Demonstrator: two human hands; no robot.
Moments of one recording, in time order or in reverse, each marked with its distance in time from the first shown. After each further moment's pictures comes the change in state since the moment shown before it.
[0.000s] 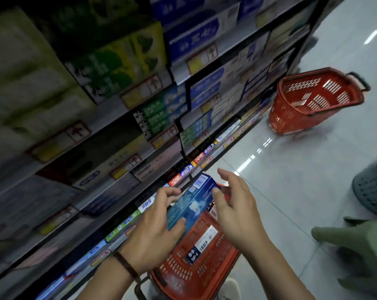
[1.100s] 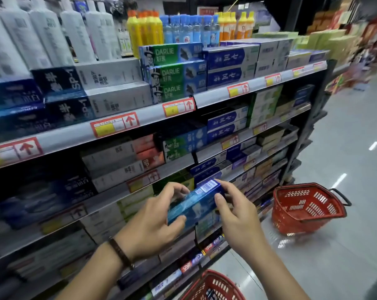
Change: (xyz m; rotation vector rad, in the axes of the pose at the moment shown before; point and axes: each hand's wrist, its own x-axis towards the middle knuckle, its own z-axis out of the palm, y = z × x) left_hand -0.129 0.304 -0.204 0.312 0.271 0.451; right_hand -0.061 -0.311 -0.161 0.151 0.047 -0.480
